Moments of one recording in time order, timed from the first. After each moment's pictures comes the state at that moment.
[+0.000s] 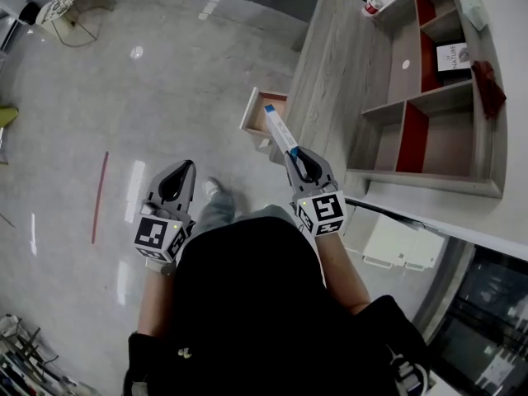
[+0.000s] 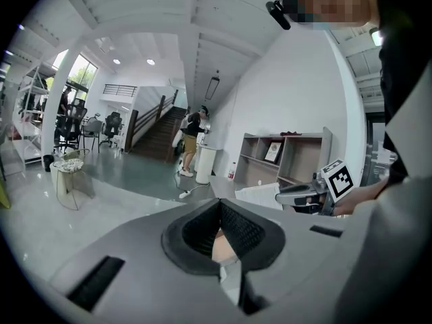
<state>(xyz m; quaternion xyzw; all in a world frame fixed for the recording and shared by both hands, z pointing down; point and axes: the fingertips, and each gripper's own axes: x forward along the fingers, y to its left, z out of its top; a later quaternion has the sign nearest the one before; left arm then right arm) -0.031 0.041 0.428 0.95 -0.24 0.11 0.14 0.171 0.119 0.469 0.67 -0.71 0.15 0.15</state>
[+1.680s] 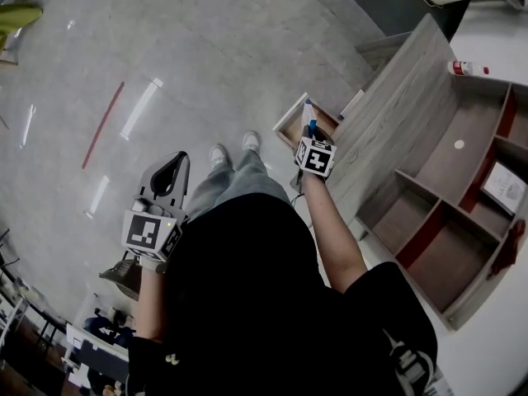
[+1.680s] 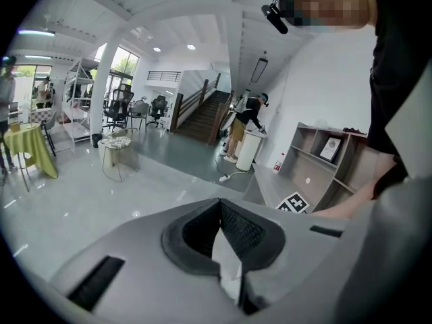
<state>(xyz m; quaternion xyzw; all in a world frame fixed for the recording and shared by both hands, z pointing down) -0.075 -0.072 0.482 0.87 -0.40 0.18 0.23 0.258 -0.048 0.744 0.65 -0.56 0.39 0.33</state>
